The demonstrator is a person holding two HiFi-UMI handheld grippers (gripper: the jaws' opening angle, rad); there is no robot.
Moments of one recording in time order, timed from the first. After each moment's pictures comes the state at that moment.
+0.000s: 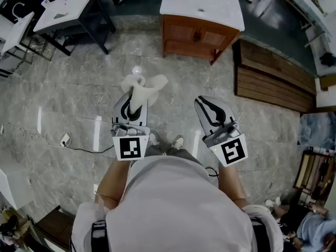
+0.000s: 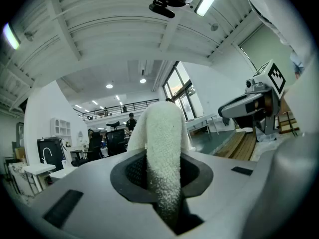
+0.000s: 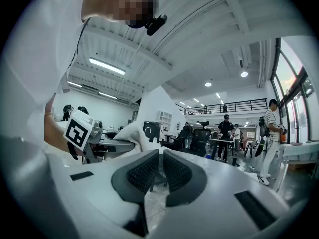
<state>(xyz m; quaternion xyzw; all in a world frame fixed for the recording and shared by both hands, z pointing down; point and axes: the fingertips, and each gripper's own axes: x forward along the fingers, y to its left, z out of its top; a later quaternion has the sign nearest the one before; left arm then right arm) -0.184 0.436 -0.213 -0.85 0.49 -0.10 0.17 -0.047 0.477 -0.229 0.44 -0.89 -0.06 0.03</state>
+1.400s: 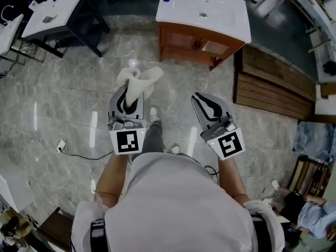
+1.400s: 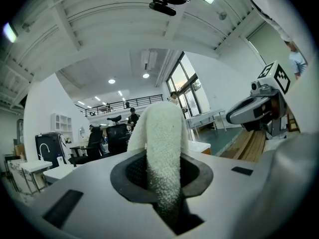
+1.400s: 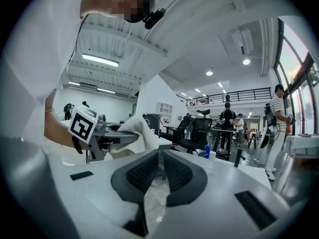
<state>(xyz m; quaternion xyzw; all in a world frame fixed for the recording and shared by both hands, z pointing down) -0.160 0.238 -0.168 -0.84 0.52 -0.10 0.11 -0.016 0.285 -0.174 0.43 -0.90 -0.03 0.06</state>
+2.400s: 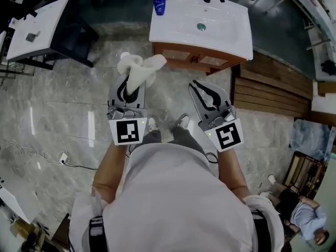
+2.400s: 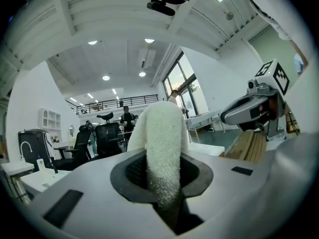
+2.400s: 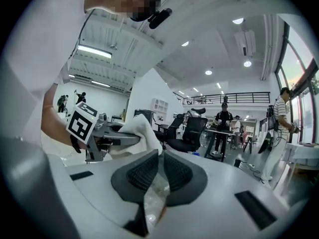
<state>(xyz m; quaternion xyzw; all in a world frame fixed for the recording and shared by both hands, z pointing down) -0.131 -0.005 -0.170 -0.87 0.48 -0.10 0.11 -0.008 0.047 -0.184 0.45 -0.89 -0.04 0.09</state>
